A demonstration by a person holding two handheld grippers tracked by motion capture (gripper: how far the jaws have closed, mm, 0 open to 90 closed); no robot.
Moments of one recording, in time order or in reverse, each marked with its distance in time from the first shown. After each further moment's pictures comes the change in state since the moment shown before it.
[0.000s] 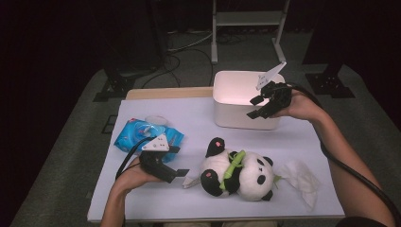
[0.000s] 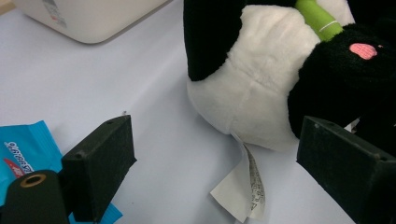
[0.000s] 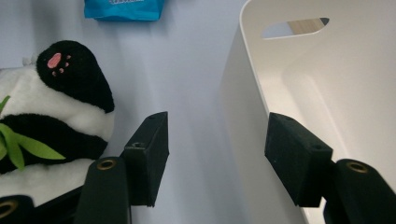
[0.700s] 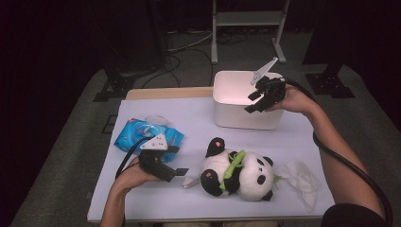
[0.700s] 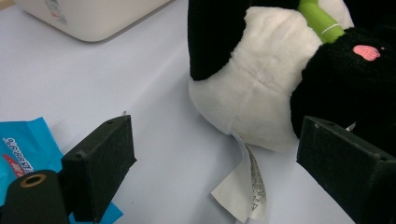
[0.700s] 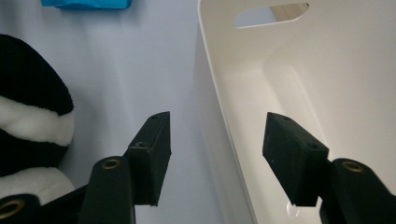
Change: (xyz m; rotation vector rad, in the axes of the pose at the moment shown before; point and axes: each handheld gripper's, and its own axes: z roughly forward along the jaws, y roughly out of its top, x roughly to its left) left arm 0.005 -0.003 -0.001 -0.019 -0.014 -0.023; right arm -0.028 0.005 0.020 0.051 -0.026 0.011
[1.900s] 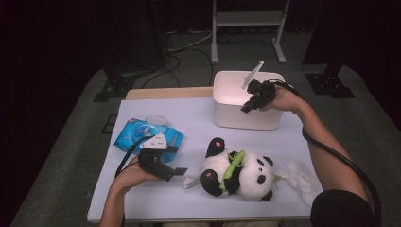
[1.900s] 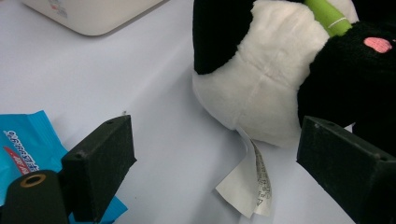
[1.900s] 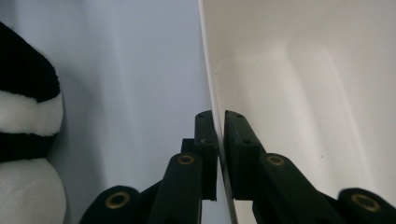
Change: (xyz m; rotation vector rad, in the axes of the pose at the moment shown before) left arm 0.006 -0.004 0.002 0.010 -0.007 -0.013; right arm -0.013 0.006 0.036 0.121 0.098 -0.011
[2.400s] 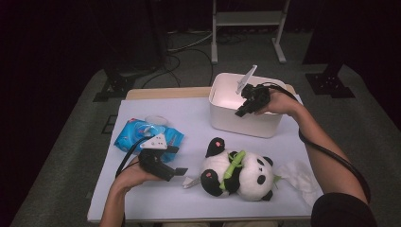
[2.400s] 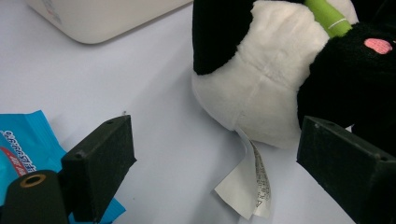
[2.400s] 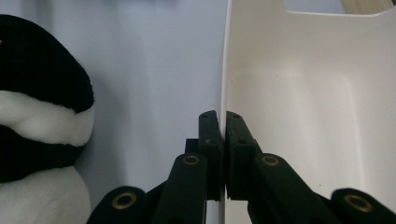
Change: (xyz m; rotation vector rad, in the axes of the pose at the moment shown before) left arm -0.001 0.000 0.001 0.000 -0.002 -0.004; right arm 0.022 0.013 0.006 -0.021 0.041 -0.072
